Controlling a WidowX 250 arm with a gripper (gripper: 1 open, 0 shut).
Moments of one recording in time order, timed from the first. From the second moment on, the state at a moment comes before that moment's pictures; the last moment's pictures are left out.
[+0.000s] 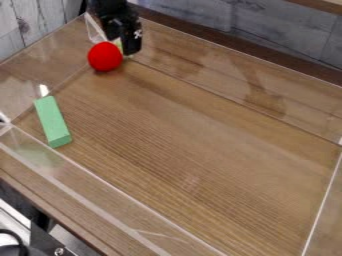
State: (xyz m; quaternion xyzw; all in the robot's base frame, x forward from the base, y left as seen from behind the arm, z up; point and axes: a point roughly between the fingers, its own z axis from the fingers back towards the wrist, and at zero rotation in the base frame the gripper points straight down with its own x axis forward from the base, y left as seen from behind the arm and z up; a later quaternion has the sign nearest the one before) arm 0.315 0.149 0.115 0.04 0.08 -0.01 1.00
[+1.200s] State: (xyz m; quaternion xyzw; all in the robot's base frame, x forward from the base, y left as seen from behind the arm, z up) arm 0.302 0.162 0.125 0.02 0.14 0.04 0.99
